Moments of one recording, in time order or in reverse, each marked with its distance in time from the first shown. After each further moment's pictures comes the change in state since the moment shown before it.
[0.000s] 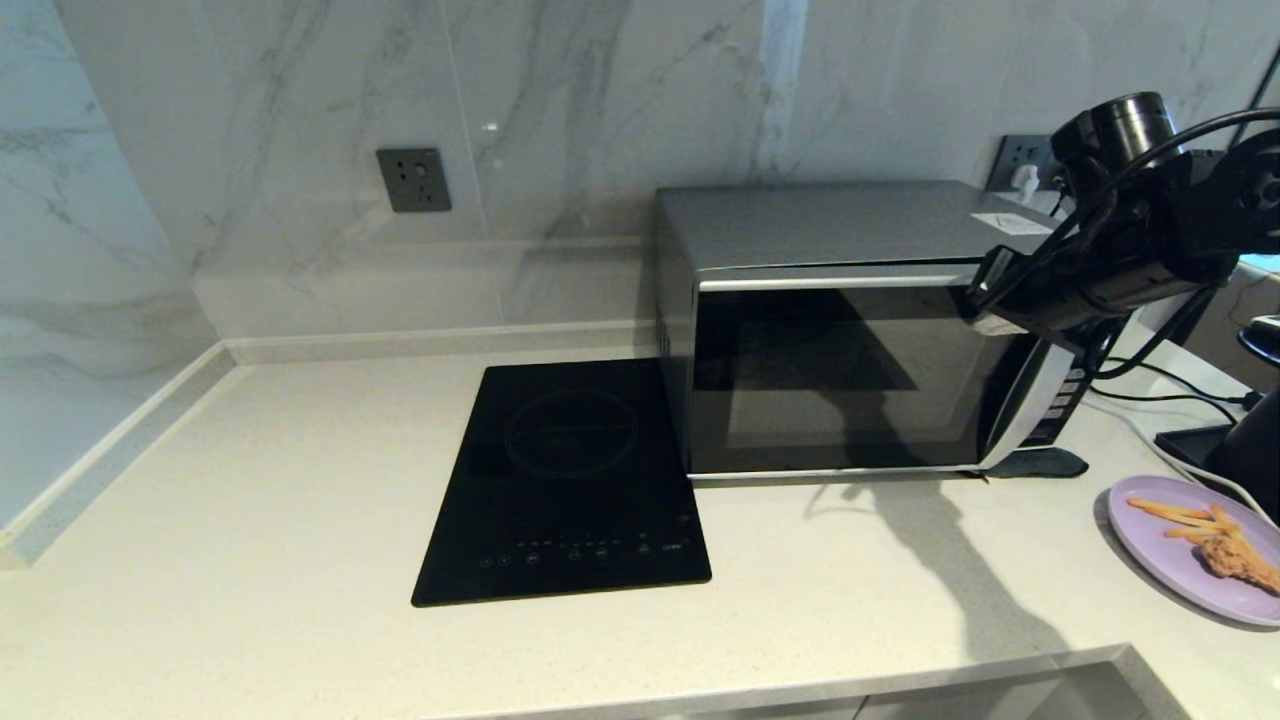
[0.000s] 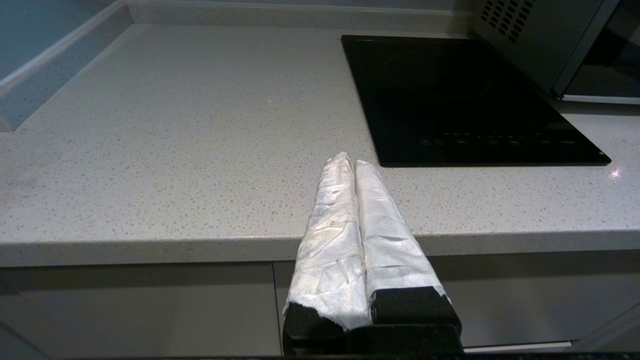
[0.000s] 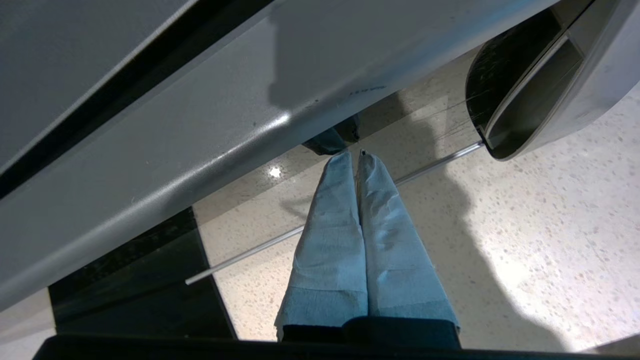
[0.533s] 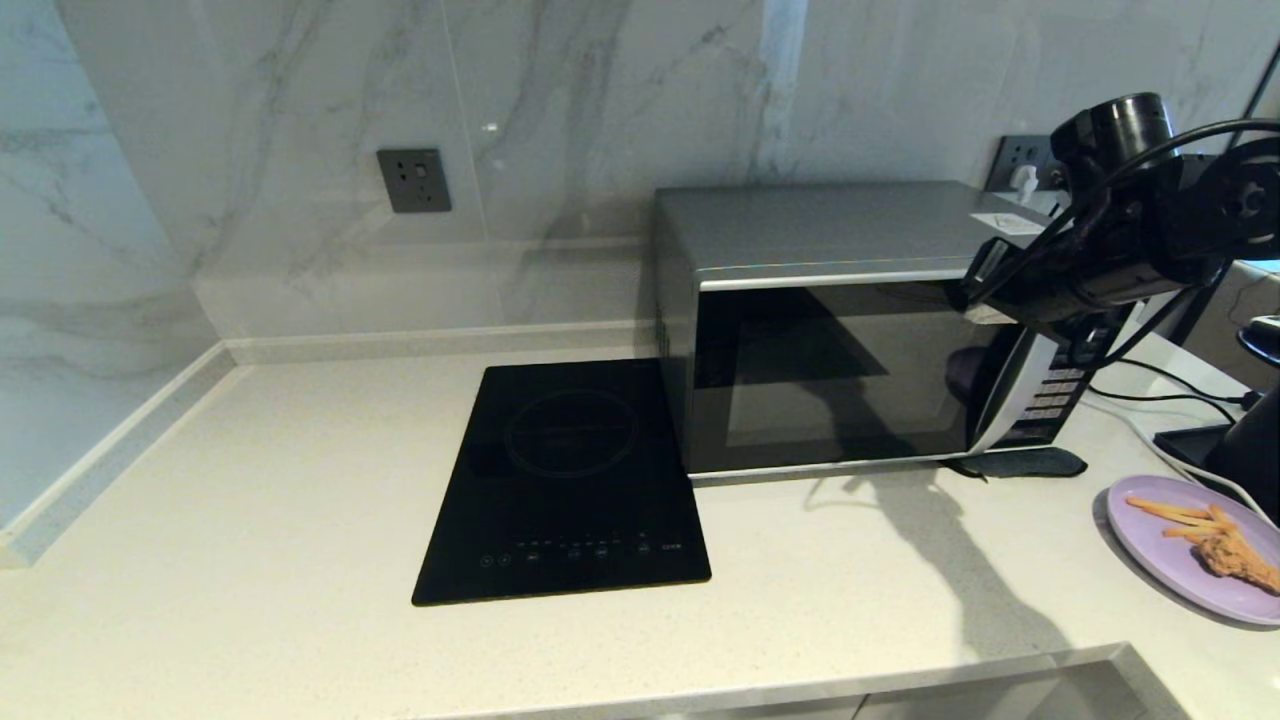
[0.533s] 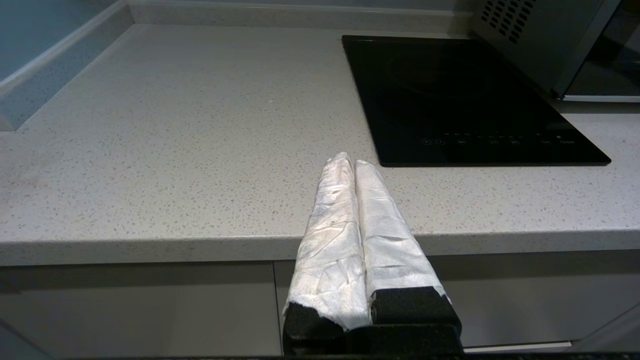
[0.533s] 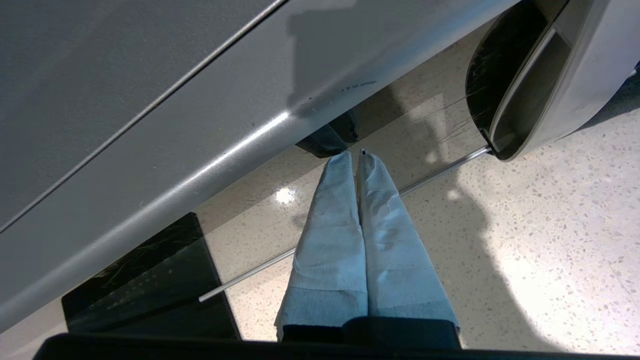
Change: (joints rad) left arm 0.000 0.000 0.000 0.000 0.000 0.000; right arm -0.011 0.025 -0.007 -0.069 0.031 0.000
